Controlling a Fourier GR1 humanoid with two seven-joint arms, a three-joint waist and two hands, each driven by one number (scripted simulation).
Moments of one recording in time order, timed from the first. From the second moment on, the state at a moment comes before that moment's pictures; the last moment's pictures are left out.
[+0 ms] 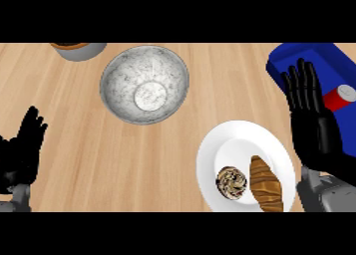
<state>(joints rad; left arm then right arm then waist) -0.03 0.46 -0.11 -1.48 0.31 0.44 0.15 -0.20 -0.22 0.14 -1.71 -0.20 -0.21 -0.18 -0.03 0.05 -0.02</state>
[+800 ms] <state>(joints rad) -0.23 0.50 -0.21 -1.55 0.15 0.39 0.10 -0.22 -0.63 0.08 -1.27 -0.35 0.61 -0.45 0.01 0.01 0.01</state>
